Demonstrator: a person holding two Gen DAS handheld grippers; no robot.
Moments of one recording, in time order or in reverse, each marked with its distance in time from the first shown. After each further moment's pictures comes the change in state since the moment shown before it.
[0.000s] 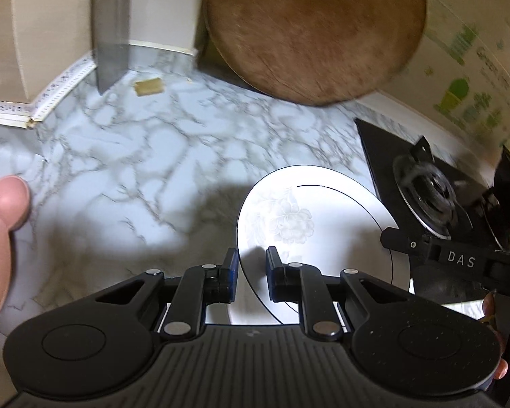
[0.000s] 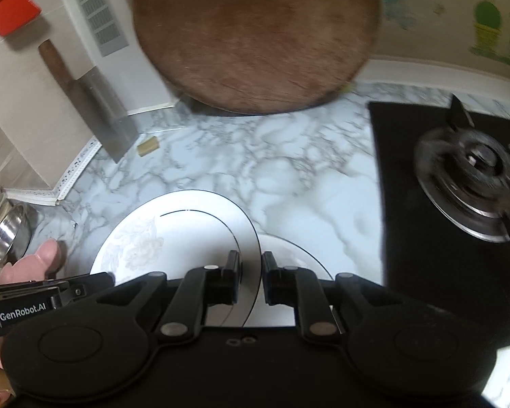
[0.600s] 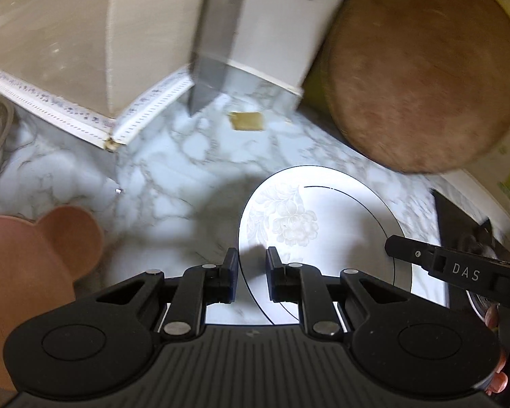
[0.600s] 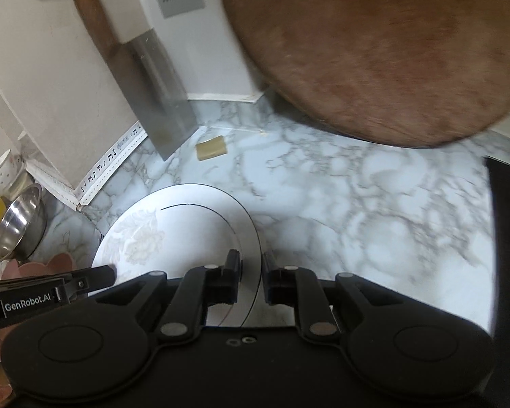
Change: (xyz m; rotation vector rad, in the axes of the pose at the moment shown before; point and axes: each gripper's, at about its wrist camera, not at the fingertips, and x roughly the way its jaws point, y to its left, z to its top) left arm 0.014 0.093 0.049 -0.177 -0.085 0.116; right arm 0.090 0.086 0.065 -0.185 0.056 0.114
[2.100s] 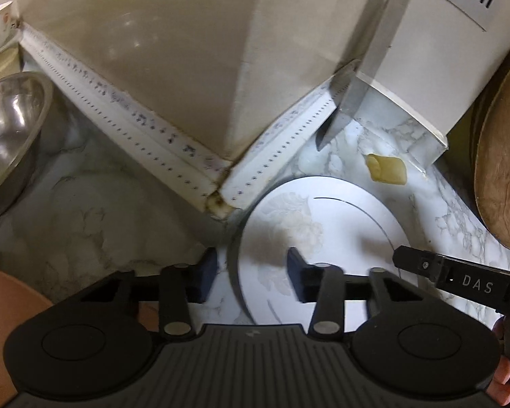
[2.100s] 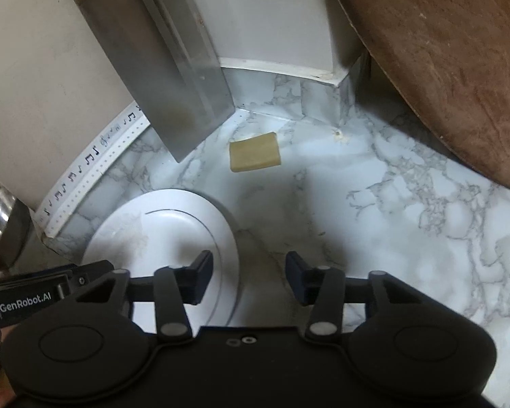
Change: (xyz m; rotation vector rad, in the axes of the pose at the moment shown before) left arm 0.093 0.099 0.054 -0.213 0.004 0.238; right arm 0.159 0.045 0.057 -0.113 0.141 0.132
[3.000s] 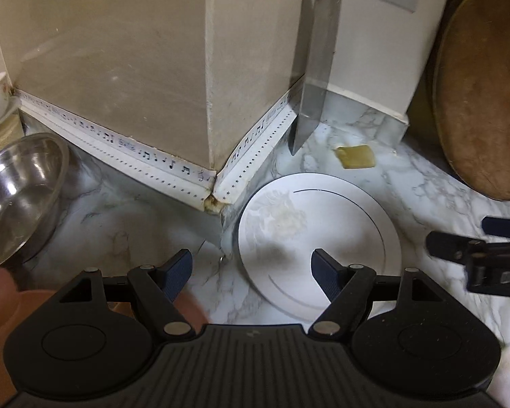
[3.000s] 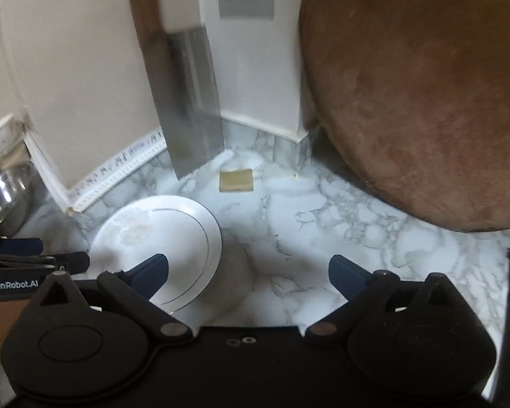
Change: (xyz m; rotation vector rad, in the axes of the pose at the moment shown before) left arm -0.039 -0.016 -0.019 0.199 -0.078 0.016; right arm -0.073 0.021 -0.031 -0.134 -0.148 -0.168
